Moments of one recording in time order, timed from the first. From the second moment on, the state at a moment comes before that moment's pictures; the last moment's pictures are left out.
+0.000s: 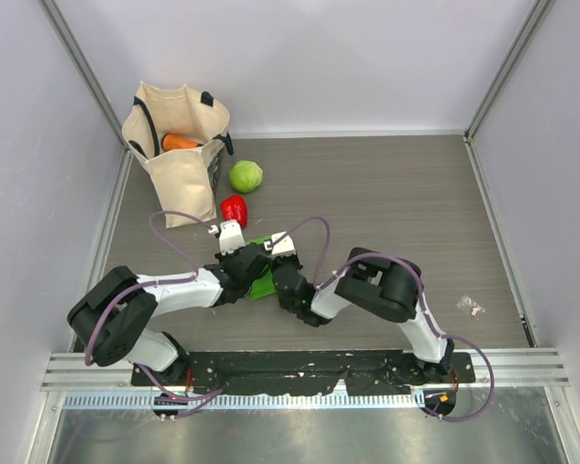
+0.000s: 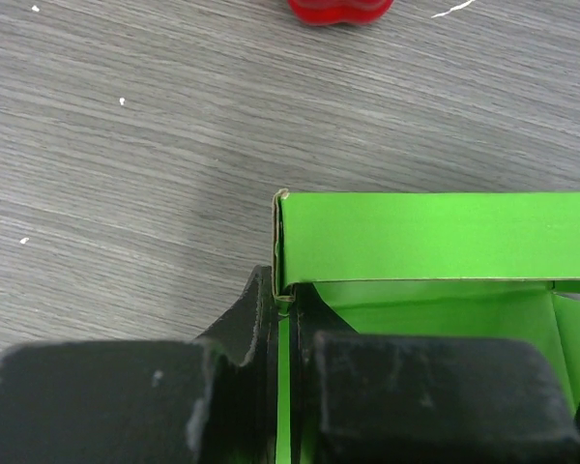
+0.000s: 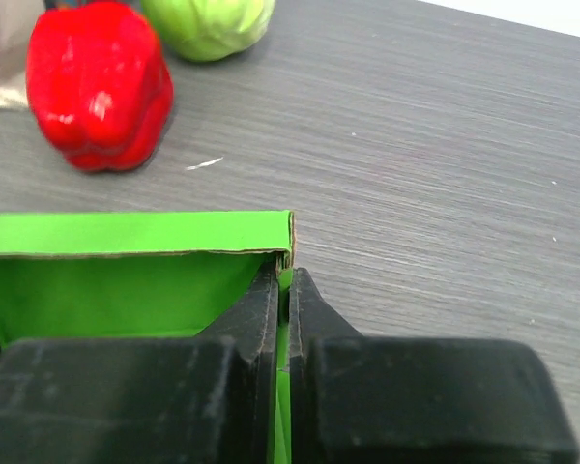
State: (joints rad) left arm -0.80 1.45 0.58 -0.05 -0.75 -0.84; right arm 1.13 2.08 0.84 1.11 0.89 -0.05
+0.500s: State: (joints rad) left arm -0.80 1.45 0.57 -0.03 -0.74 -0.90; right arm 1.17 2.09 0.80 1.24 1.04 -0.09
